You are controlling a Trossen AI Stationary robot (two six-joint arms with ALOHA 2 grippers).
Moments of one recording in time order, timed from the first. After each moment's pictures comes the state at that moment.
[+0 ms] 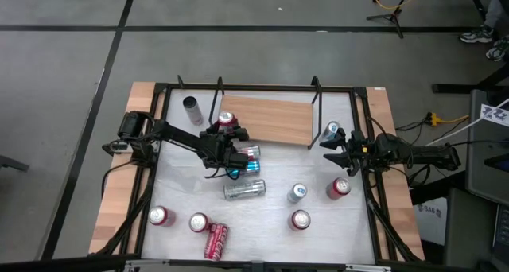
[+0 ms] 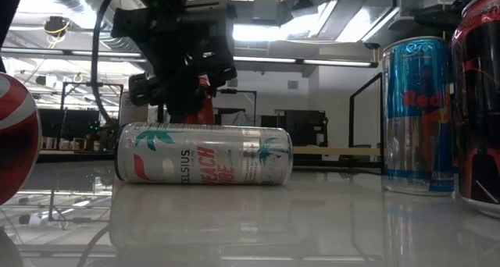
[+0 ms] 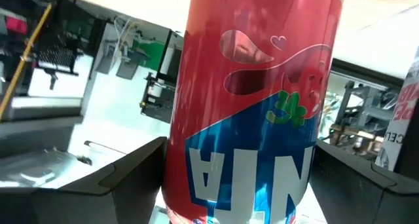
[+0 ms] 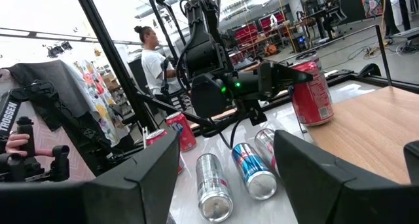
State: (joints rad) left arm -0.09 1.84 1.11 -0.75 -1.32 1.27; right arm 0.03 0.02 0.01 0.15 -0.03 0.41
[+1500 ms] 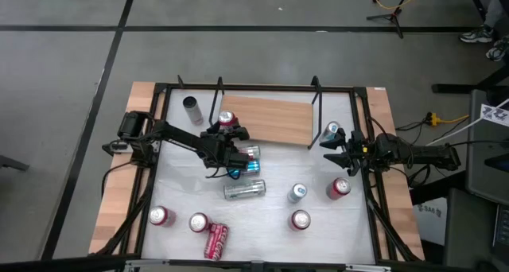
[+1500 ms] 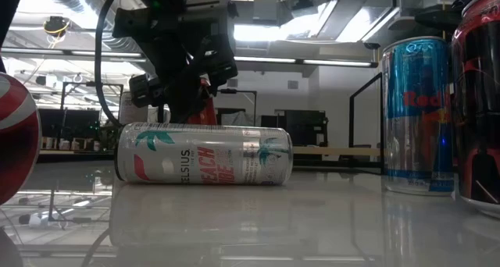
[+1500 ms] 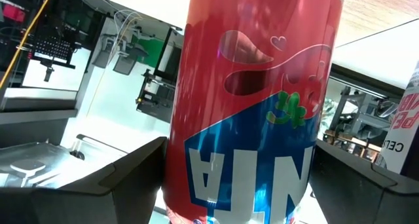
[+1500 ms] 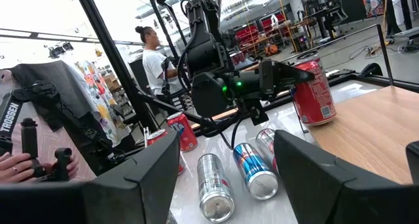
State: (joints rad) left arm -0.09 1.84 1.11 -0.74 -1.29 1.26; right arm 0.03 0.02 0.01 0.15 -0.04 0.41
